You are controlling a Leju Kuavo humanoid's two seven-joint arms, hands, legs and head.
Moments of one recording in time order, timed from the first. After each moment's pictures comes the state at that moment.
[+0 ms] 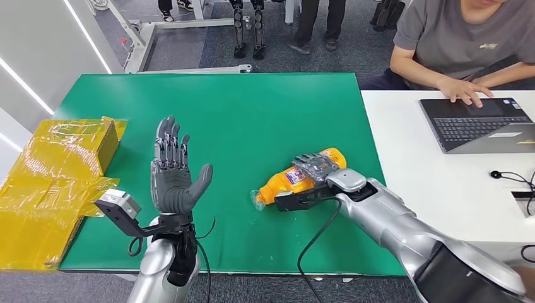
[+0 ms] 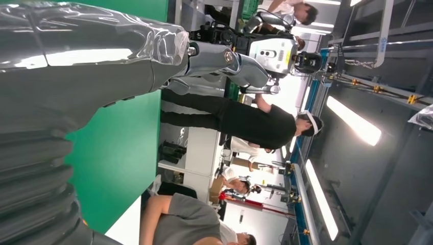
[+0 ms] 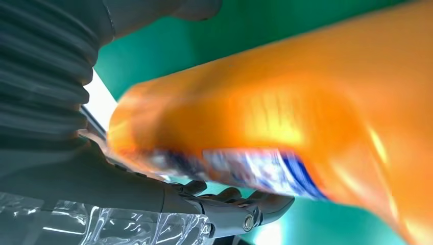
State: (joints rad) left arm -0.18 -0.28 -0.34 -1.46 0.07 0.25 -0.70; right arm -0.90 -0.10 1.17 -0.59 0.71 0.08 -0.06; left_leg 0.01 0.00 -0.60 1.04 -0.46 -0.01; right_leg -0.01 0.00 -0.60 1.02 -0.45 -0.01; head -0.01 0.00
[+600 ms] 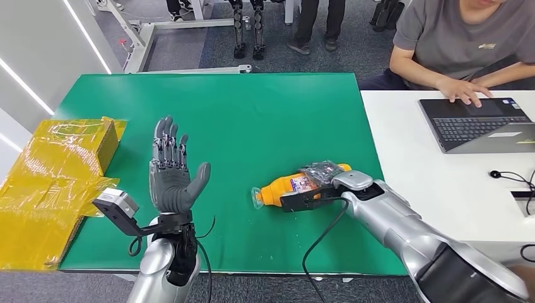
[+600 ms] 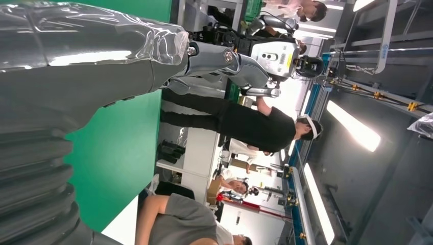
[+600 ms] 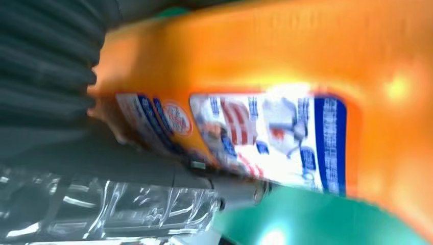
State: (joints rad) left arm -0.18 -0.28 -0.34 -1.46 0.10 0.27 -0.70; right arm -0.88 -0.11 1.10 -0.56 0.69 0.16 -0.12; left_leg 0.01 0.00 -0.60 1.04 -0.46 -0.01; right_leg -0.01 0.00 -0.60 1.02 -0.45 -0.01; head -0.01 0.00
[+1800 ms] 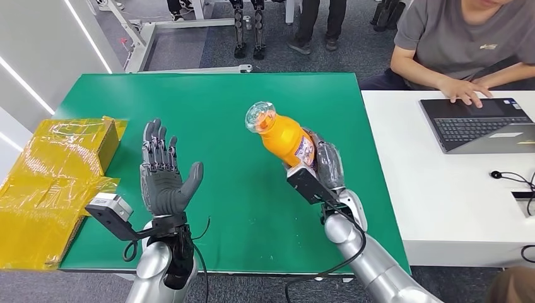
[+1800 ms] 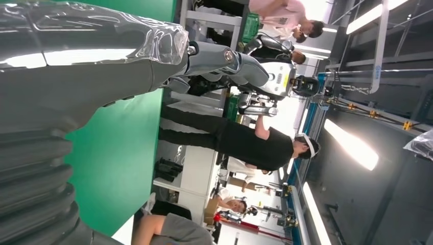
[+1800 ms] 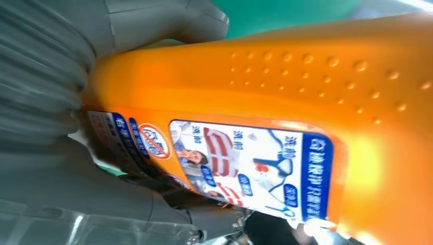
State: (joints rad) left arm -0.16 -0.27 -0.34 -1.50 0.09 0.33 -0.70; right arm -0.50 0.01 0.61 -1.02 0.33 -0.55 -0.39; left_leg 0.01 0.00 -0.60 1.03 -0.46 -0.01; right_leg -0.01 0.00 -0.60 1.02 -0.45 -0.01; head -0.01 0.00
